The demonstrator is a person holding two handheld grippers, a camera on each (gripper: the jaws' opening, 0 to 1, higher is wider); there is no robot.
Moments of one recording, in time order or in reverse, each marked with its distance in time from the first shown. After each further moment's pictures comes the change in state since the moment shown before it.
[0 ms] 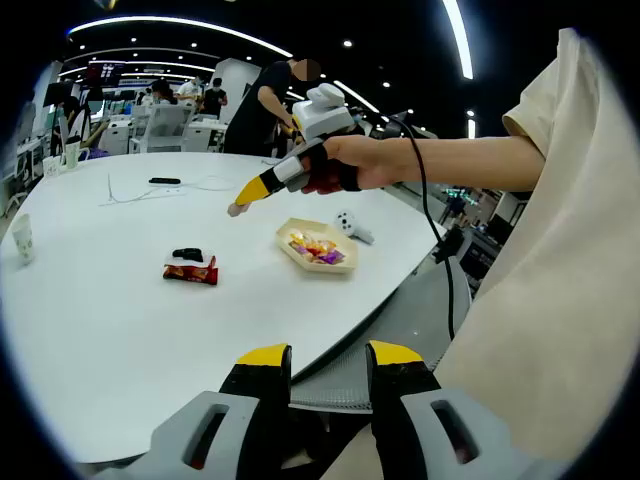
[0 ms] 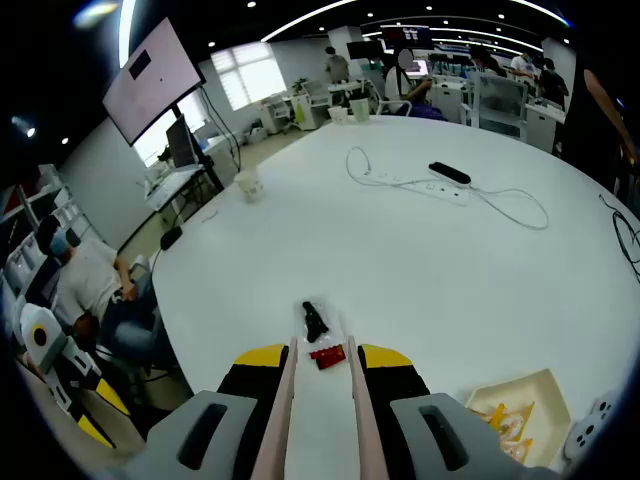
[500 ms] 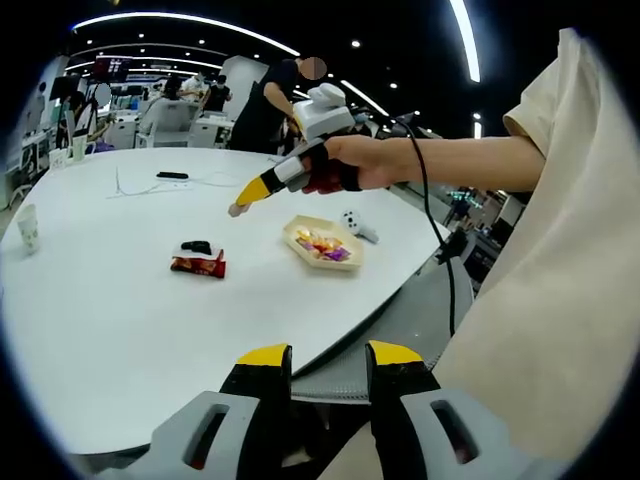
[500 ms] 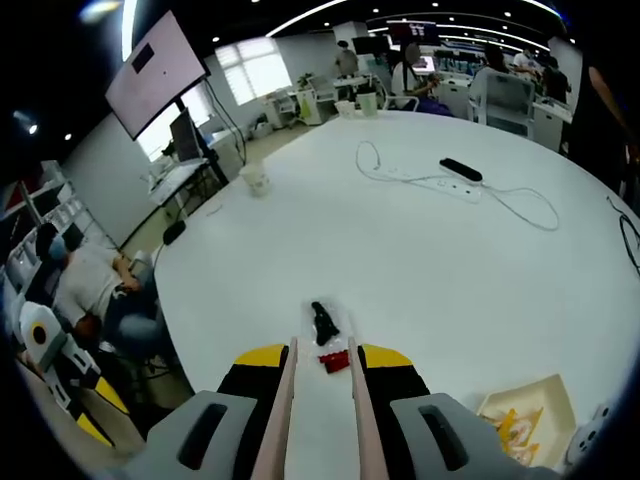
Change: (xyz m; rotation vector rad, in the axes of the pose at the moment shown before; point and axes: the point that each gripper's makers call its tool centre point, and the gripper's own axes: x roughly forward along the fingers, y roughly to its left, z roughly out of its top) left arm -0.005 0.008 -0.003 -0.023 -0.001 0.016; right arm 0.015 0.009 0.002 -0.016 0.021 0.018
